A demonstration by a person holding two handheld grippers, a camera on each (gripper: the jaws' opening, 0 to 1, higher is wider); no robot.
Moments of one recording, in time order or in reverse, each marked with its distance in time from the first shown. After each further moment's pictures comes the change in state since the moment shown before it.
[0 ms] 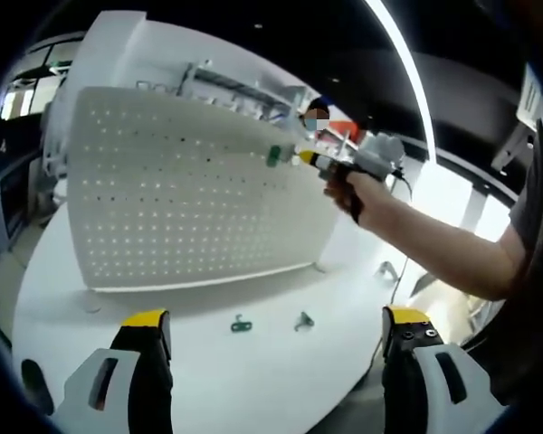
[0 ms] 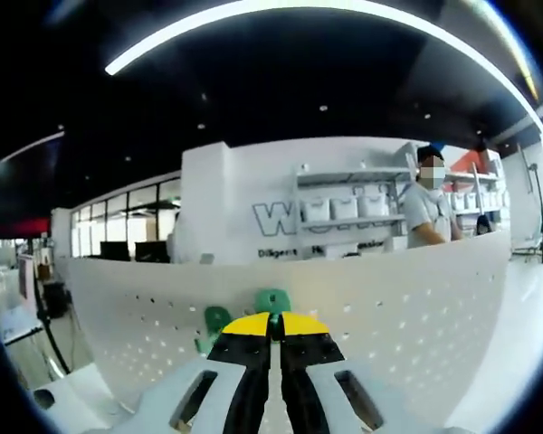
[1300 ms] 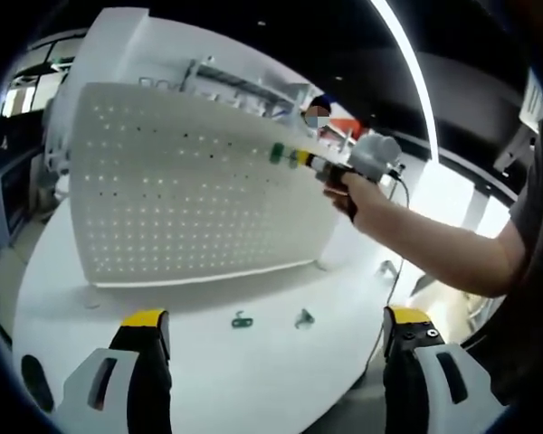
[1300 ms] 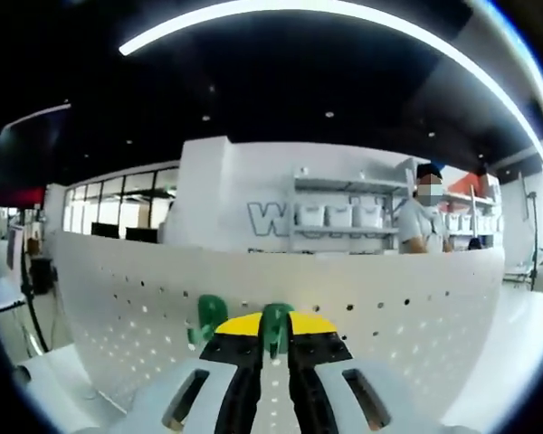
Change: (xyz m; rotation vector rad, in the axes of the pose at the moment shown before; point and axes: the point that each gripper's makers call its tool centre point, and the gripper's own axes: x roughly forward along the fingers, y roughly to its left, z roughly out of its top) left arm -0.003 -0.001 -0.002 -0.013 0.014 0.008; right arm 0.000 0.006 0.004 -0.116 -0.016 -0.034
